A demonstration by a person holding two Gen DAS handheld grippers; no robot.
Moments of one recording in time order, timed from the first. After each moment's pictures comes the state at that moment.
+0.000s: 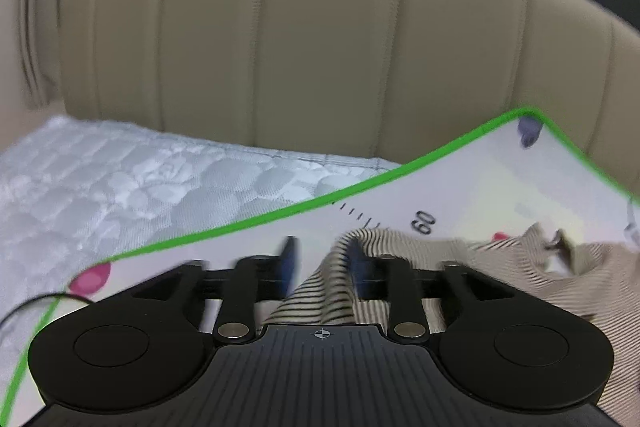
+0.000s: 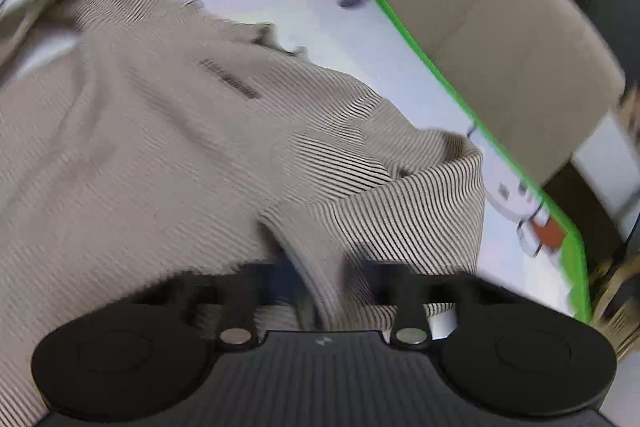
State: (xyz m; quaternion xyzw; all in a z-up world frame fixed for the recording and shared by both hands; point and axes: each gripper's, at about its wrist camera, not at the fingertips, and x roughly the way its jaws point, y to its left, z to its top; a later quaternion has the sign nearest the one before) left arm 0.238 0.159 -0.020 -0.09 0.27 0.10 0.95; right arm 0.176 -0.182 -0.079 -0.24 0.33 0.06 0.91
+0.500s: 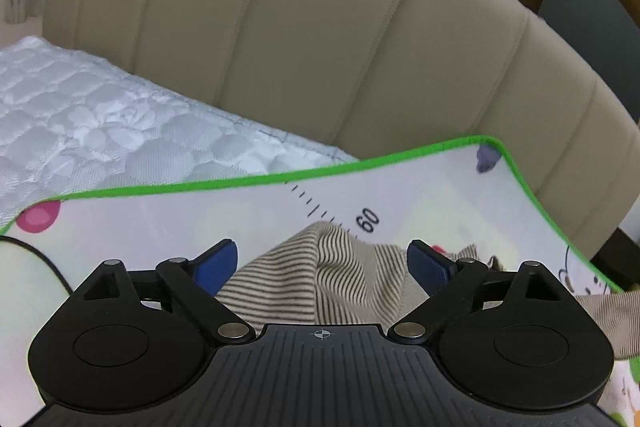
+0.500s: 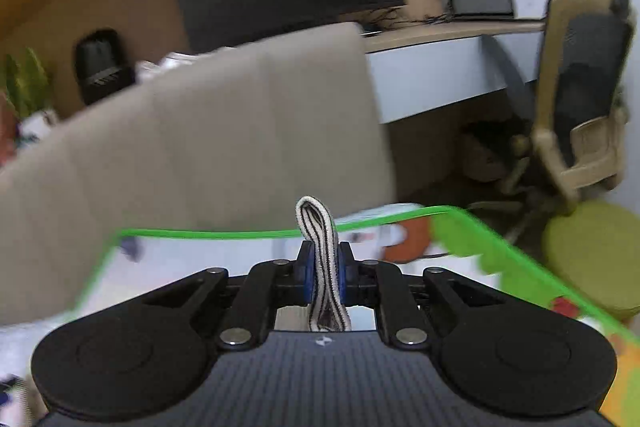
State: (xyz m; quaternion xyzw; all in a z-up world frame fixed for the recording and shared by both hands) left arm 0.238 0.170 -0.017 -0.20 0.29 0.05 0.93; right arm 0.219 -0.362 0.067 0.16 0.23 -0.08 0.96
